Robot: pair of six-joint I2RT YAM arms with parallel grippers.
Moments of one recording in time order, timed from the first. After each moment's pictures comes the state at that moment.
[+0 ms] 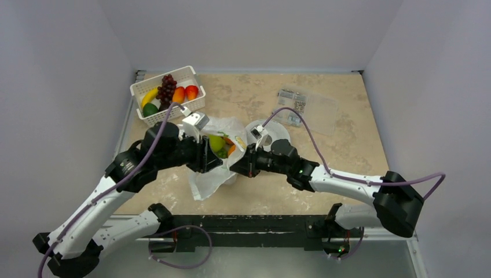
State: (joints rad) left arm -0.71 0.80 1.12 -0.83 0.26 -0.42; right arm 0.95 1.27 0.64 0.38 -0.27 0.71
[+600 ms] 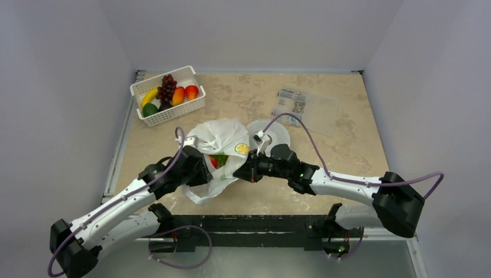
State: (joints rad) left arm -0.75 0.89 0.69 -0.74 -0.15 -0.81; right arm 0.96 1.25 0.60 0.35 -0.24 0.74
